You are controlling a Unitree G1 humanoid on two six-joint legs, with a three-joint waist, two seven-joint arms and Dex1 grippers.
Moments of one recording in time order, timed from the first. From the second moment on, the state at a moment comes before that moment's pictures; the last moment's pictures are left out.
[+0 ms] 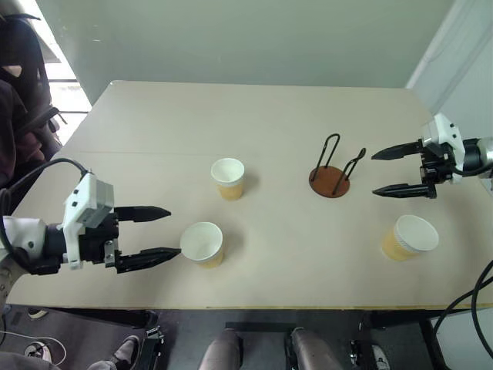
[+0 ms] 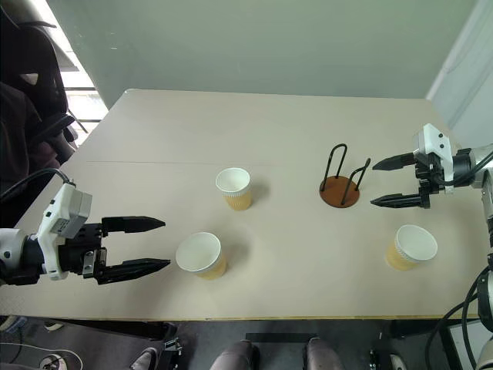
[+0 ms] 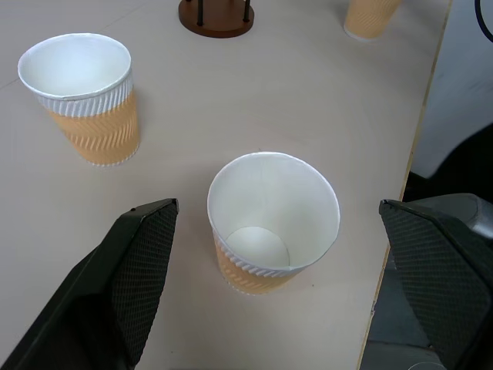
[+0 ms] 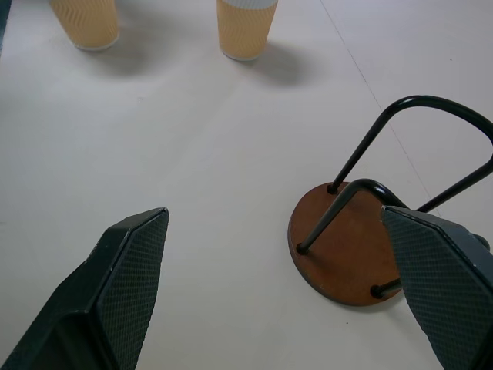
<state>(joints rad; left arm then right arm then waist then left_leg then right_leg) 0.06 1.09 0.52 -0.41 -0.78 0.68 -1.19 -0.93 -0.98 0.17 0.66 0.33 0.04 1.61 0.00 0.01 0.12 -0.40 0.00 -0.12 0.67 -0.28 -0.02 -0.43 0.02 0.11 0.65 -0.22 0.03</state>
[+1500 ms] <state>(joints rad) -0.09 1.02 0.55 -0.42 -0.80 0.63 -1.10 -0.80 -0.83 0.18 0.45 0.05 0.36 1.26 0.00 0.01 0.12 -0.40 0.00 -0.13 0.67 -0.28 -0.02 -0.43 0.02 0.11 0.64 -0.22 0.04</state>
